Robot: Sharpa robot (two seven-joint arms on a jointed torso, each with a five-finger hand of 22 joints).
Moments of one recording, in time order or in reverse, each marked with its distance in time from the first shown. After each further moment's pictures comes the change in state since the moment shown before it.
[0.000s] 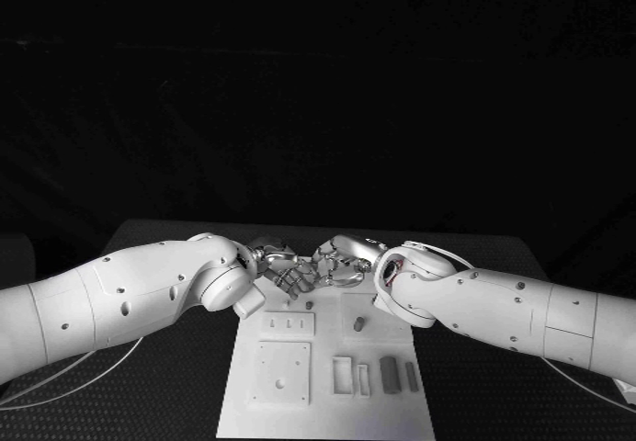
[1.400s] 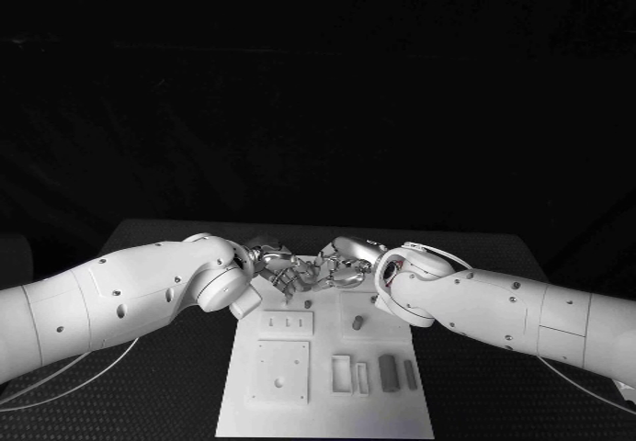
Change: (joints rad) left arm -0.004 -0.008 0.002 0.002 -0.032 -0.004 -0.003; left_hand -0.028 0.011 0.003 -0.003 0.050 0.007 0.007 0.045 0.031 0.041 -0.019 0.059 0.088 0.055 -0.023 0.007 0.106 0.008 0.044 -0.023 0.012 0.067; right arm -0.013 0.008 -0.001 -0.035 0.003 0.007 0.002; right_hand -0.095 -0.086 -0.077 0.011 0.000 0.052 0.021 -0.061 -0.022 -0.024 0.020 -0.014 -0.016 -0.003 0.014 -0.011 -0.003 0.008 -0.006 -0.005 -0.006 0.000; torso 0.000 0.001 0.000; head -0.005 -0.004
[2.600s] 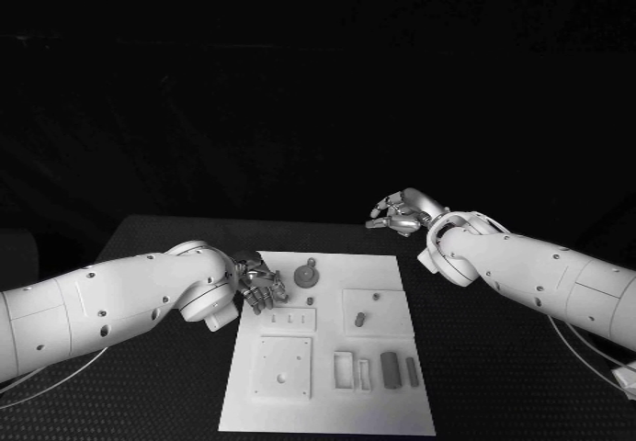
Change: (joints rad) left arm 0.000 -0.069 -0.047 0.056 -0.233 0.009 -0.191; left_hand -0.009 -0.009 0.005 -0.008 0.082 0.002 0.002 0.002 0.029 0.007 -0.012 0.031 0.037 0.025 -0.011 0.000 0.042 -0.007 0.007 -0.007 0.004 0.043; right arm 0.026 -0.049 0.069 -0.256 0.260 -0.117 0.099; right_hand -0.030 -0.009 -0.015 0.010 0.001 -0.007 0.008 -0.011 -0.002 -0.008 0.009 -0.009 -0.009 -0.007 0.007 -0.008 0.000 0.000 -0.003 0.004 -0.013 0.000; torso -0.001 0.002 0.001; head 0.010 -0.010
